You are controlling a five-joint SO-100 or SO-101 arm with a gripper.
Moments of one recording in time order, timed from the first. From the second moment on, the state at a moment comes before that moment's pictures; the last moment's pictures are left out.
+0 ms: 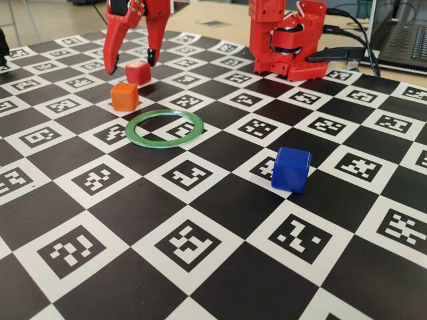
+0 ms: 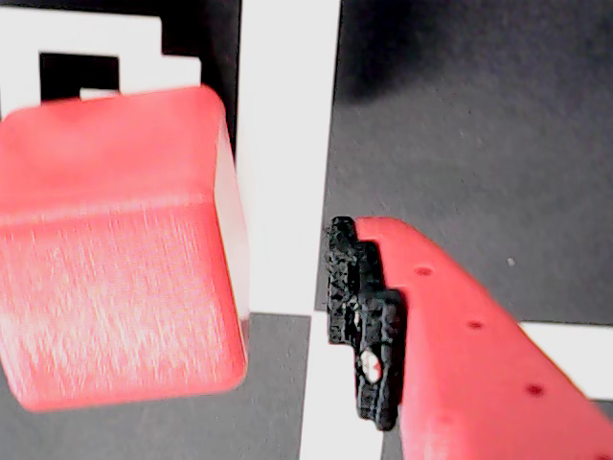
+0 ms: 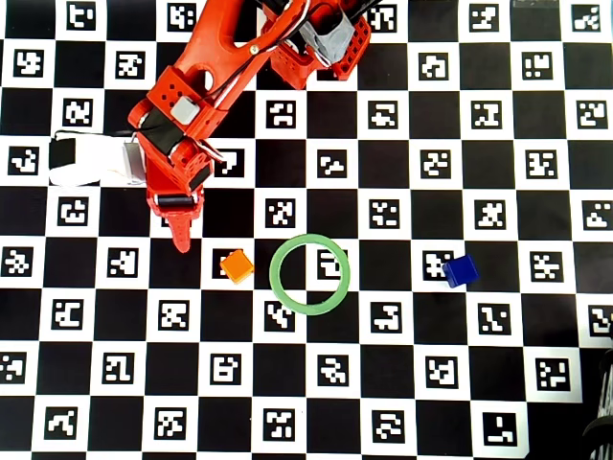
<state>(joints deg) 44.5 85.0 110.8 59.2 -47.6</state>
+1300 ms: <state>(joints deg) 43.4 83.6 110.8 56.8 -48.7</state>
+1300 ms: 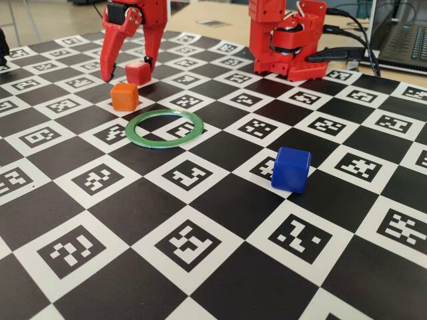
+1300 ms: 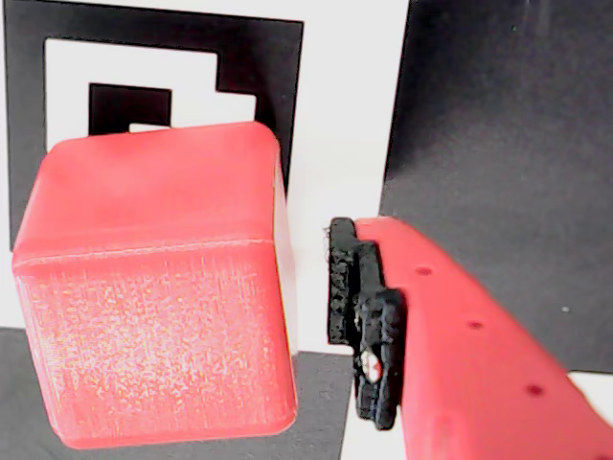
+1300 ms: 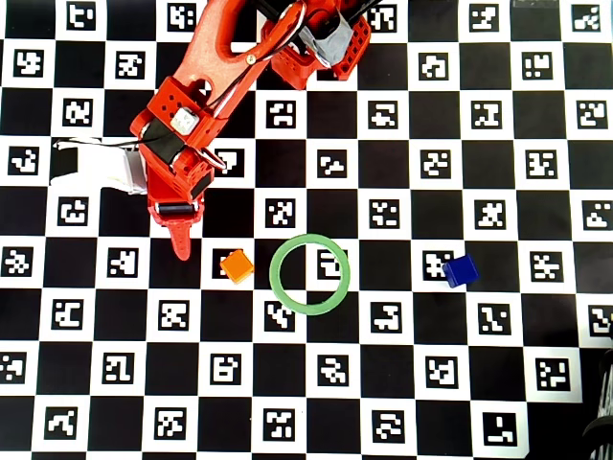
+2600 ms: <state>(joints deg) 43.4 83.6 110.8 55.8 -56.8</state>
